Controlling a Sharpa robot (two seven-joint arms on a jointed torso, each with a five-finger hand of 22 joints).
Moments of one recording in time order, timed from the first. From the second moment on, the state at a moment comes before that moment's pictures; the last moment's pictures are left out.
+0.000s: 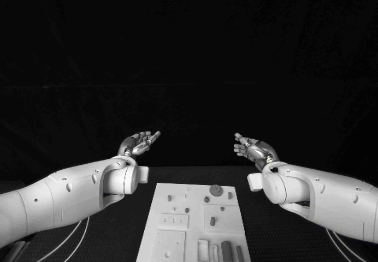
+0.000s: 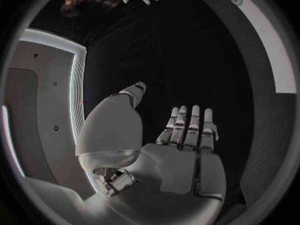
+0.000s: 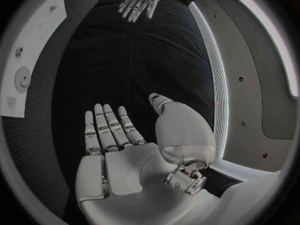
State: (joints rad) left arm 1.28 -0.67 -0.16 1.21 0.02 -0.64 0.30; left_hand 1.12 -0.25 0.39 0.28 0.07 0.31 0.06 0.36 0.43 0.55 0.04 0.06 0.07 0.36 0.12 0.32 0.45 0.01 0.20 0.14 0.29 1.28; right arm 1.21 -0.74 -0.09 1.33 -0.02 -0.53 0.30; right_hand 1.02 -0.02 0.27 0.21 0.21 0.42 0.15 0.29 0.34 0.63 0.23 0.06 0.07 0.50 0.22 0.23 0.32 0.07 0.26 0.22 0.05 1.20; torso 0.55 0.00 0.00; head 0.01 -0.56
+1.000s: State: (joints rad) left arm 1.33 -0.68 -0.19 1.15 0.01 -0.43 0.13; left_hand 1.44 -0.09 0.18 0.21 0.12 0.72 0.17 0.45 0.44 1.08 0.11 0.24 0.13 0.92 0.10 0.54 0.54 0.03 0.63 0.03 0.47 1.31; right arm 1.26 -0.65 -0.13 1.09 -0.75 -0.23 0.07; right_hand 1.20 -0.11 0.44 -0.15 0.16 0.78 0.19 0.40 0.39 1.07 0.16 0.15 0.11 0.94 0.13 0.42 0.44 0.25 0.72 0.23 0.12 1.24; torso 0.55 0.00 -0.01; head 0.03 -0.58
